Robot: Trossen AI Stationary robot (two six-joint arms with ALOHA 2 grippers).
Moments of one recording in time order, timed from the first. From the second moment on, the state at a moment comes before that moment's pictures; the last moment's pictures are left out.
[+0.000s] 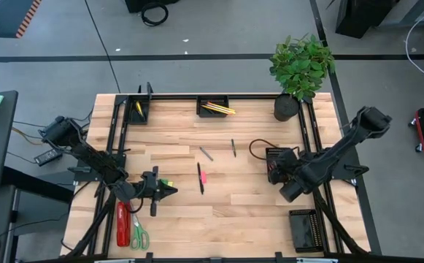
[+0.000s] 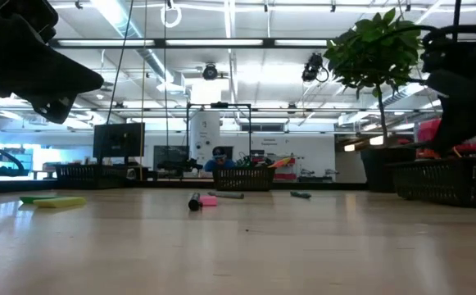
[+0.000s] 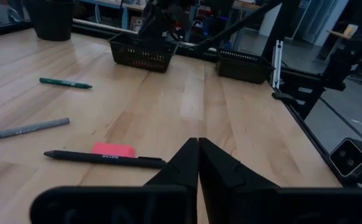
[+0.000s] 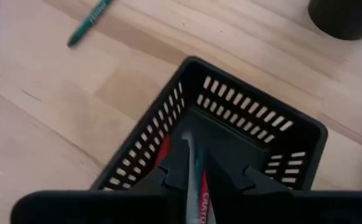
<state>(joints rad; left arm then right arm) -0.75 1.40 0.21 0.97 -0.78 -0.41 0.65 1.31 0.64 -1.05 0.71 1.75</state>
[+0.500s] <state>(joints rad) -0.76 1.40 0.21 0.96 -0.78 -0.44 0.64 1.36 0.64 -1.02 0.76 1.77</state>
